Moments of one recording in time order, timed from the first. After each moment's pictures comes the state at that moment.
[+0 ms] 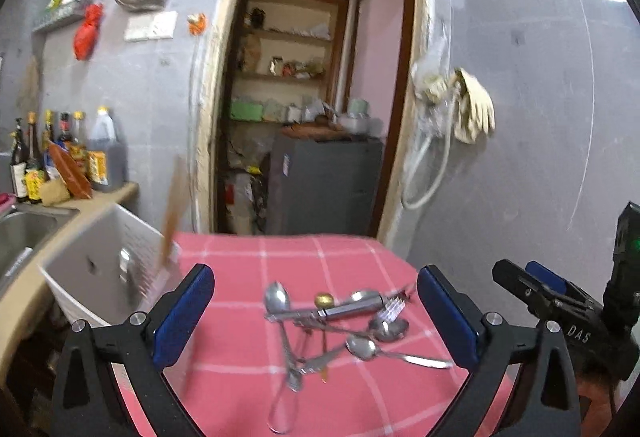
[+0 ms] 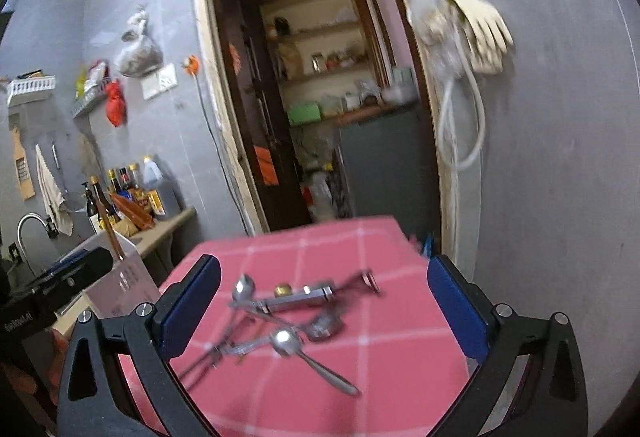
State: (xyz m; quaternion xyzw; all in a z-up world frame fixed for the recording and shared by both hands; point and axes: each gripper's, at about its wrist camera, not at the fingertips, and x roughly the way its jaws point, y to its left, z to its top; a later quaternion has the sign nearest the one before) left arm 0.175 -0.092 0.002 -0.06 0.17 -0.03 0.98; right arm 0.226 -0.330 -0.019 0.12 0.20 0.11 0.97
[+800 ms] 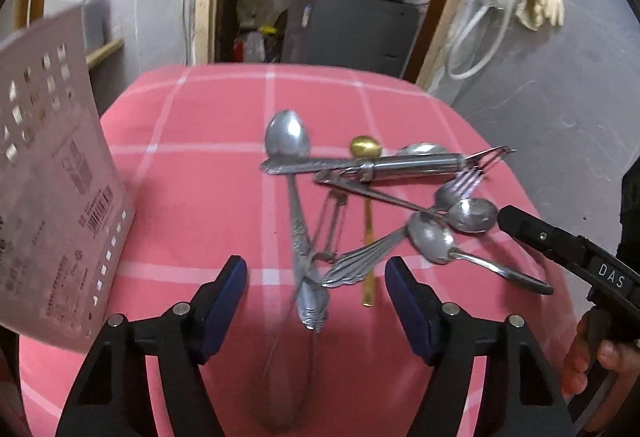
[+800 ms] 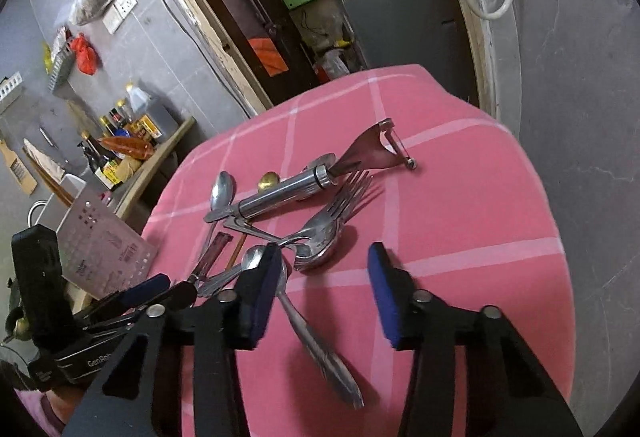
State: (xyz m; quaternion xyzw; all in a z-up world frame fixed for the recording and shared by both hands) left arm 0.270 -0.084 -0.126 -0.10 0.42 -0.01 0.90; right arm 0.325 -0.285 -0.145 0.16 0.39 0.17 0.89
